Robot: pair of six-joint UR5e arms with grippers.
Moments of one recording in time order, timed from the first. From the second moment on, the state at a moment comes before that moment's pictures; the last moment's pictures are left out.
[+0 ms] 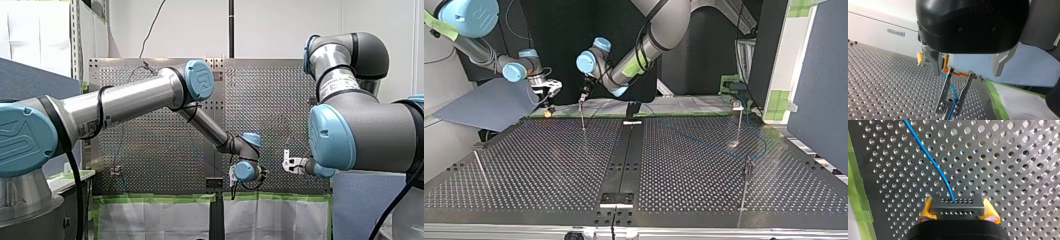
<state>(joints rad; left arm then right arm) -0.82 -2.79 -0.96 -2.79 -1.87 -1.74 1.62 -0.60 1.58 -0.82 1.11 1.63</state>
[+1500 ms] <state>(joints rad) -0.86 -2.65 -1.09 -2.66 -1.94 -1.74 1.60 -0.60 1.58 -0.81 1.10 1.63</state>
